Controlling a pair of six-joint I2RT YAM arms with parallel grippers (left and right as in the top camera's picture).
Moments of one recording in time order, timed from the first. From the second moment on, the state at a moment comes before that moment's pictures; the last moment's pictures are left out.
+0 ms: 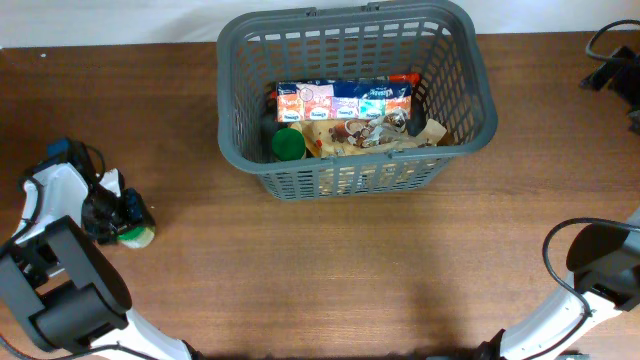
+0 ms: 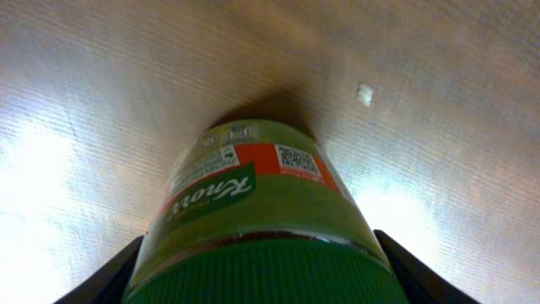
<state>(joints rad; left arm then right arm) 0.50 1.90 1.29 -1.03 0.03 0.06 -0.51 2.05 2.44 -1.59 -0.20 0.28</state>
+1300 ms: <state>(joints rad) -0.41 2.28 2.56 -1.62 0.17 0.59 -0.51 2.05 2.44 -1.63 -0.20 0.28</state>
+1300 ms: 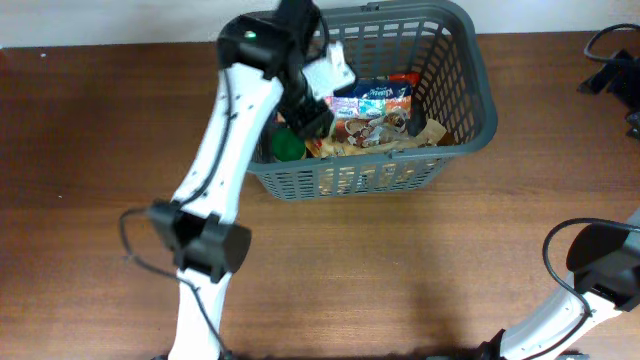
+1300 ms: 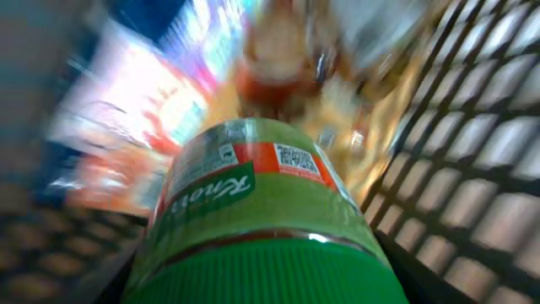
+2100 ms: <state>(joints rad) -0.35 2.36 2.55 -1.68 0.01 0.53 -0.51 2.05 2.44 -1.63 -0.20 0.28</state>
